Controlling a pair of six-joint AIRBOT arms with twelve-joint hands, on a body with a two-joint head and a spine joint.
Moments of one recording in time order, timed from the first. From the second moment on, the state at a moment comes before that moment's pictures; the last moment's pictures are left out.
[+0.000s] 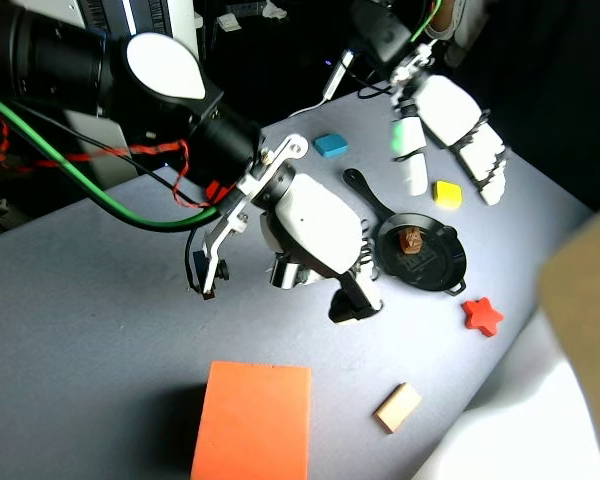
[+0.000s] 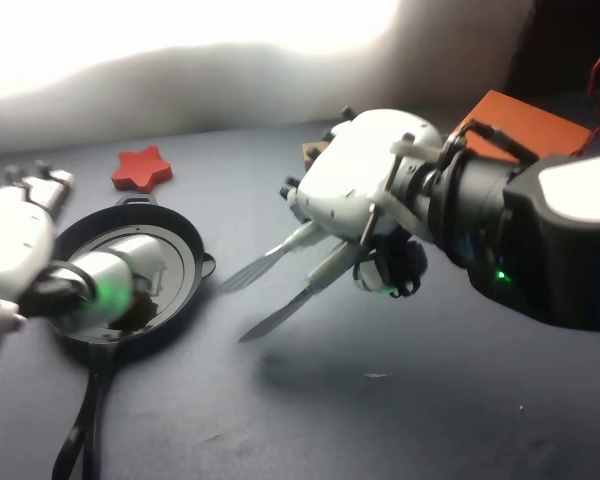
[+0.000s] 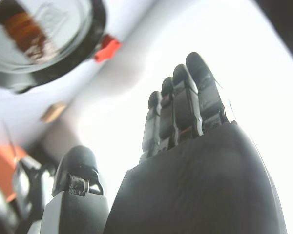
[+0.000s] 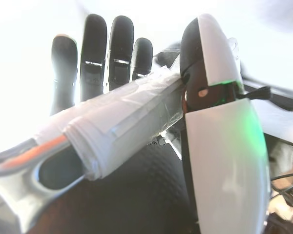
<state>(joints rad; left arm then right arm) 0.64 -0.91 0.61 -1.30 -1.25 1.82 -0.23 -1.34 0.98 -1.54 -0.49 0.20</state>
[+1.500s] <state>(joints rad) 0.58 -0.95 0.53 -1.29 -1.29 1.84 -0.26 -1.07 0.75 -1.40 -0.54 0.14</state>
